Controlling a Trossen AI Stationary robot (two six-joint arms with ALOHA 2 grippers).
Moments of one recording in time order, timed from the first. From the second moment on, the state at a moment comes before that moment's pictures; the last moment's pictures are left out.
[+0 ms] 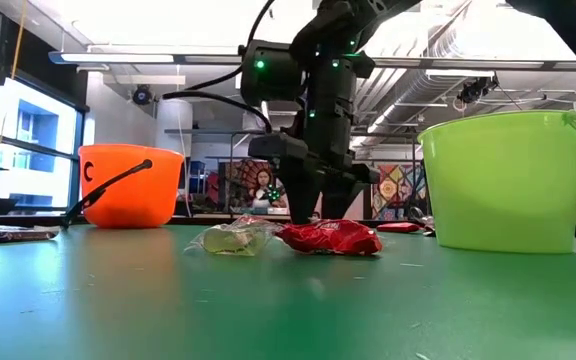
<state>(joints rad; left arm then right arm) 0.57 0.81 0.93 0.33 0.54 -0.65 -0.02 2.17 1.63 -0.87 -0.02 0.73</state>
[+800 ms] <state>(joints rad) 0.51 0.82 0.93 0.34 0.41 -0.66 -0.26 2.11 1.63 0.16 -0.13 0.74</state>
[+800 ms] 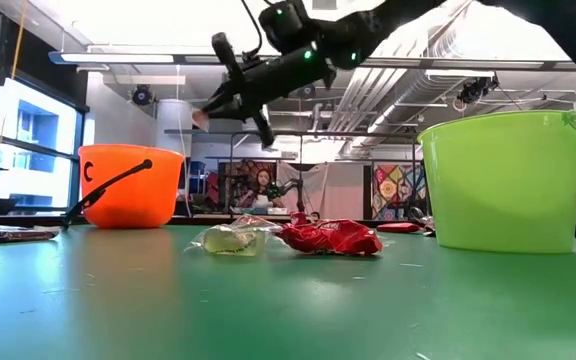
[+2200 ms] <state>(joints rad) 0.48 0.85 0.93 0.47 0.38 -0.70 -0.37 2.47 2.36 -0.13 -0.23 0.42</state>
